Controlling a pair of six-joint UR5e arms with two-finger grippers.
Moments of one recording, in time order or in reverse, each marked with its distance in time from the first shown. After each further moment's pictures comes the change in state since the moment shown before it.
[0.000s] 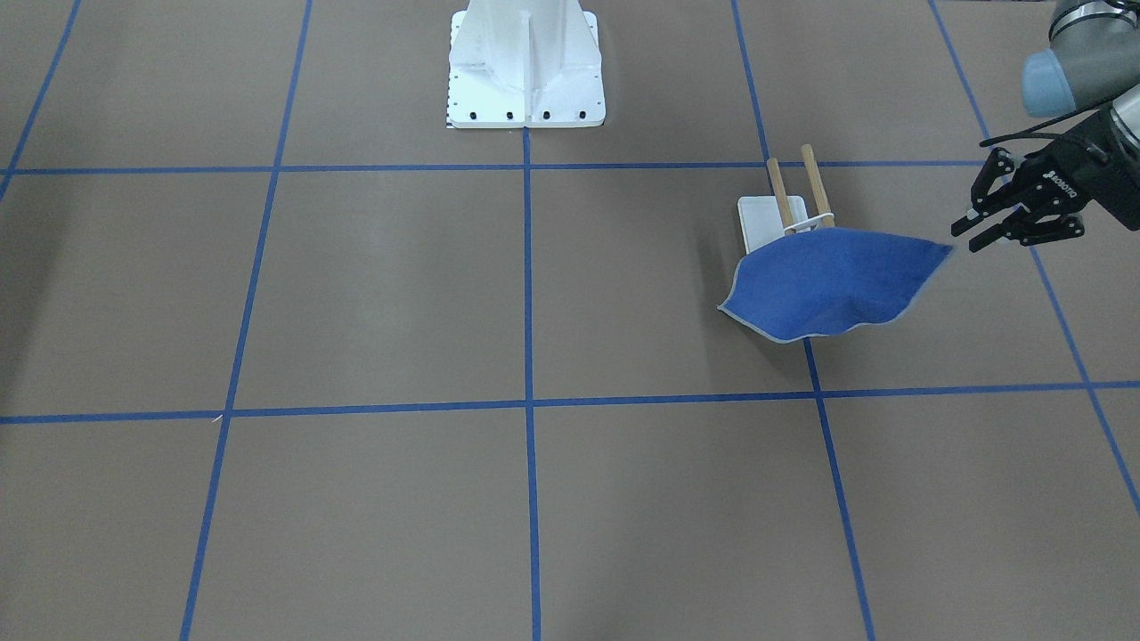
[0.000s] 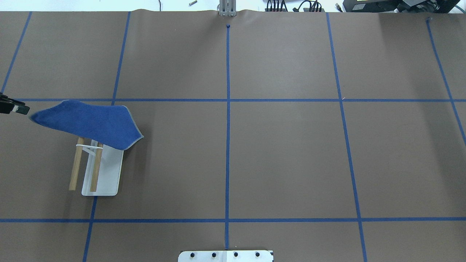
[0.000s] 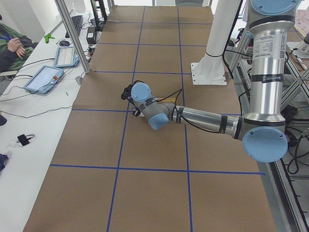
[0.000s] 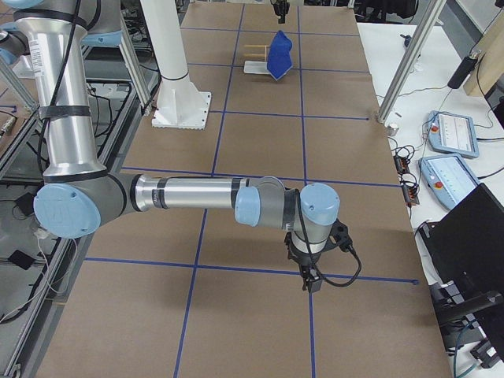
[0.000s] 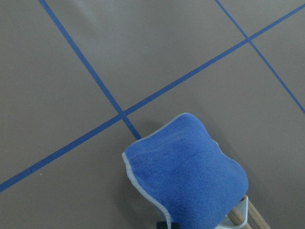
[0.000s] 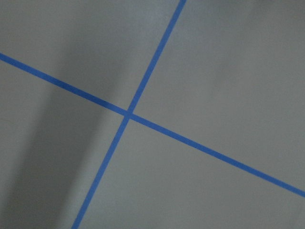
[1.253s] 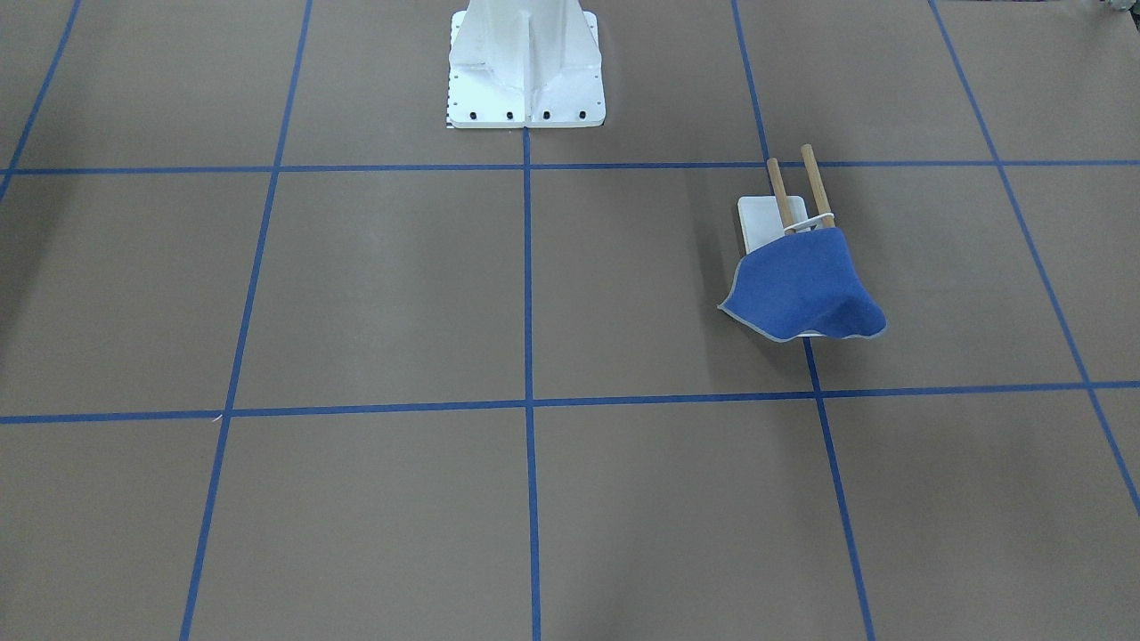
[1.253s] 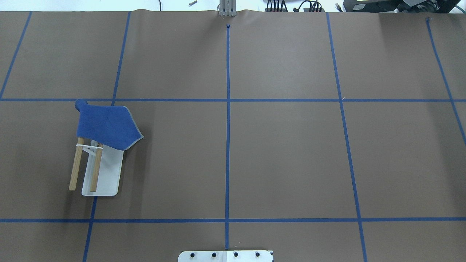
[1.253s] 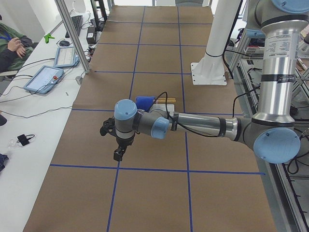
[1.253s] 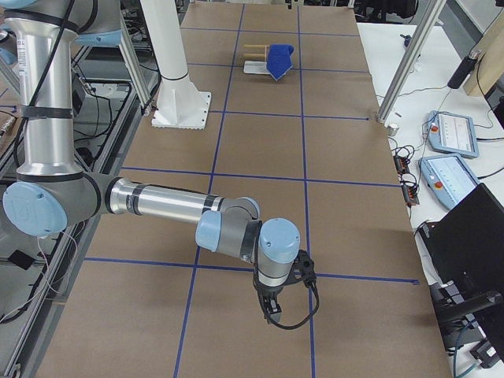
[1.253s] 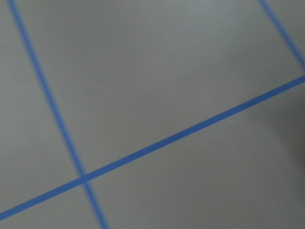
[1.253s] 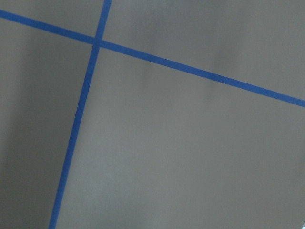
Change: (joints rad) left arm -0.294 -0.007 0.080 0.607 0.313 0.485; right arm -0.028 -0.076 0.020 0.001 -0.013 0.148
